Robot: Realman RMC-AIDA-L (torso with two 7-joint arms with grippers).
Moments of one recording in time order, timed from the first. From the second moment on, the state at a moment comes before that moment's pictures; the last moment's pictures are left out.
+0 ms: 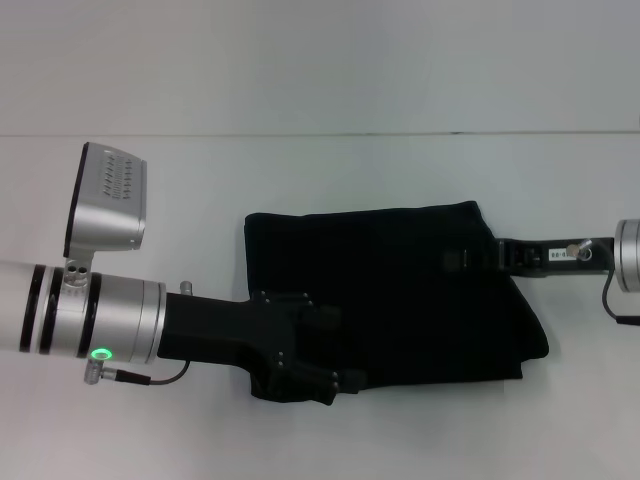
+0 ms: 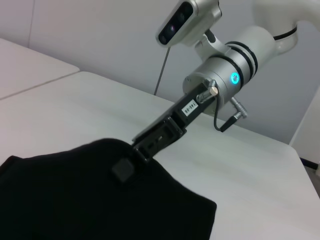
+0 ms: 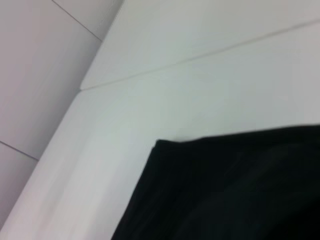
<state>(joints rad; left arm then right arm) -0.62 -2.11 0.89 0.64 2.02 1.55 -1.46 0.76 1.99 -0.62 -0.40 -2.21 -1.27 2.10</state>
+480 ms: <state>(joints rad) -0.62 -2.11 0.87 0.64 2.02 1.56 -1.47 0.79 1.98 -0.62 -0.46 -2.20 -1.28 2.06</state>
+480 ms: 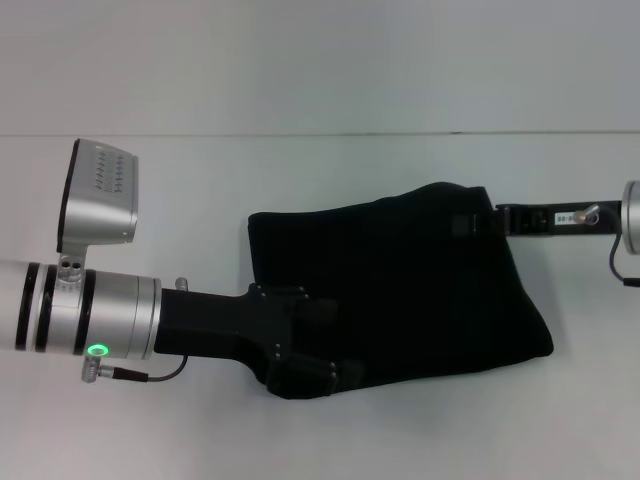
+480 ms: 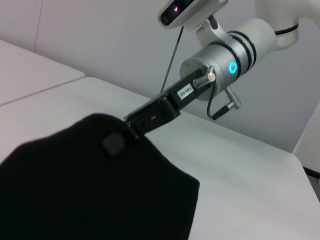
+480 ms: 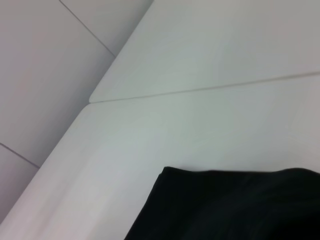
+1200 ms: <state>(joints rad) -0.63 -2.11 0.86 0.64 2.01 1.55 -1.53 0.80 1.93 -0.68 -0.55 -2.19 -1.33 2.06</state>
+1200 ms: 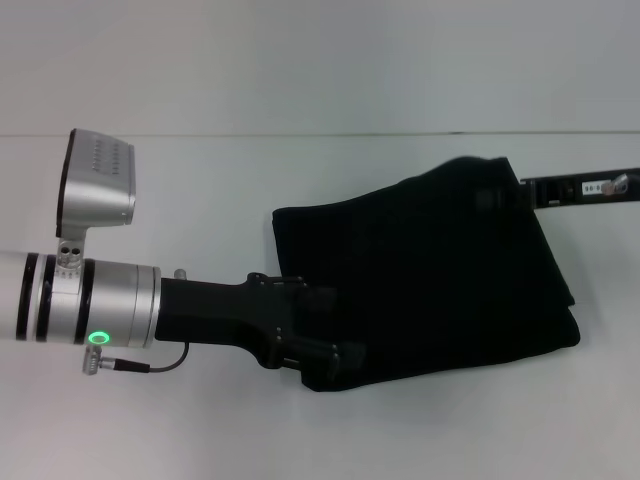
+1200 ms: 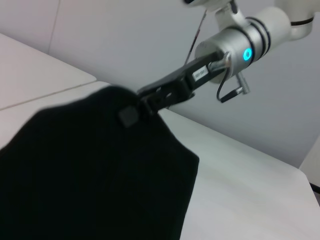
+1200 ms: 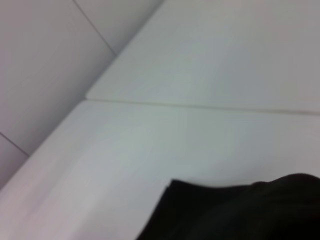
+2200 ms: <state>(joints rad) -0.63 -2.11 0.83 0.63 2.02 1.55 -1.60 0.76 1.93 -0.69 -0.54 -2.29 -1.25 2.06</state>
